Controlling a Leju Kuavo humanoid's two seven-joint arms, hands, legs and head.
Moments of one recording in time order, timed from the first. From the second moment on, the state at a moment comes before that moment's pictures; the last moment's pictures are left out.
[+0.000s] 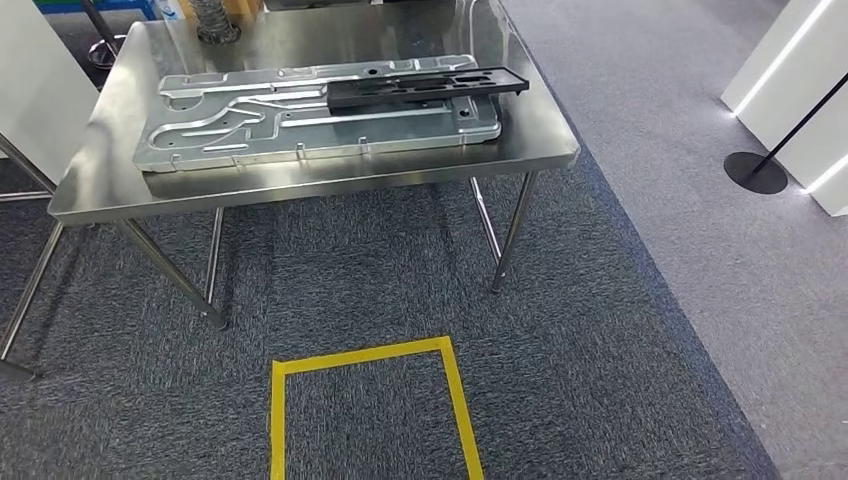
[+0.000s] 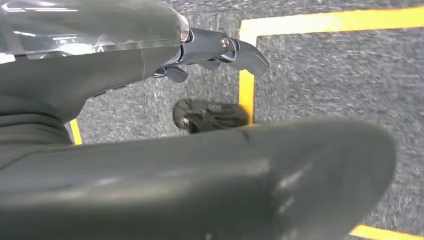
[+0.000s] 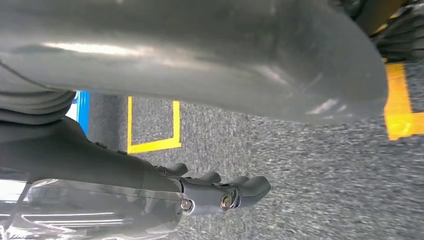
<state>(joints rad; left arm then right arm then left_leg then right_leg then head) -0.01 -0.01 -0.10 -0.18 0.27 0.02 -0.29 -0.04 0.14 -1.11 -0.23 1.20 -0.10 0.07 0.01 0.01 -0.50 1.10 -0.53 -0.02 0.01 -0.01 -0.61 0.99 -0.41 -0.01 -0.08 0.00</state>
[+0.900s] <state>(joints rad) -0.02 -0.01 -0.10 -0.17 0.27 0.03 -0.29 -0.06 0.12 -1.11 -0.22 1.22 -0.06 0.04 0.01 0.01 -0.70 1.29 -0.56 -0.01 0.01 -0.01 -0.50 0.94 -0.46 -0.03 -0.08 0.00</state>
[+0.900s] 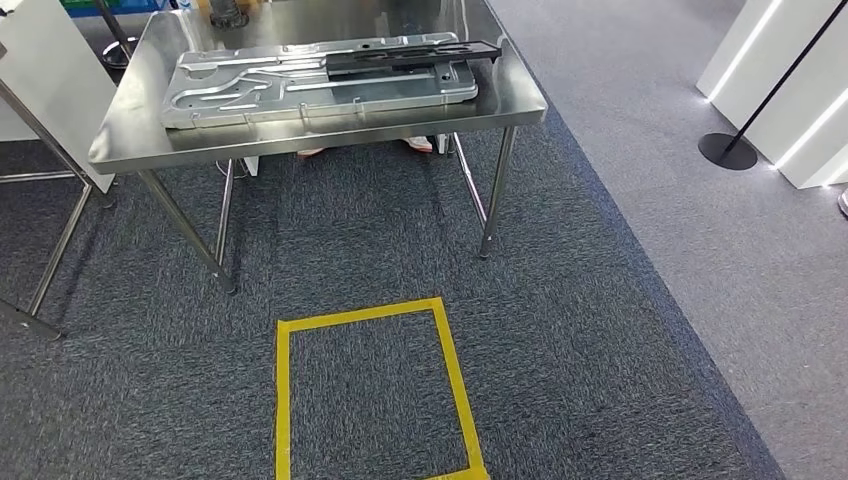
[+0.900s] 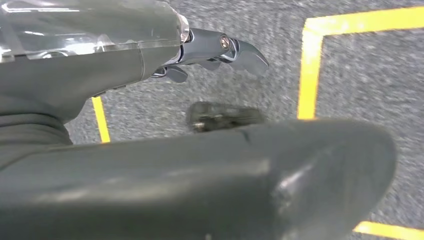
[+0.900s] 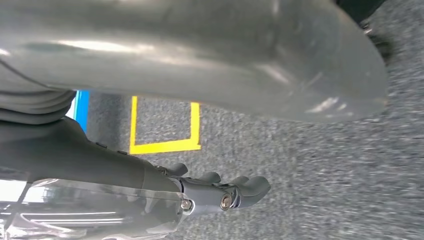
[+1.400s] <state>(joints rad) -0.02 0.00 -0.10 -0.17 0.28 0.04 -0.28 -0.06 0.12 -1.11 -0.21 1.20 -0.03 0.01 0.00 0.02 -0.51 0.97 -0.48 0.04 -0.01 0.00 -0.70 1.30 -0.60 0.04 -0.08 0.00</state>
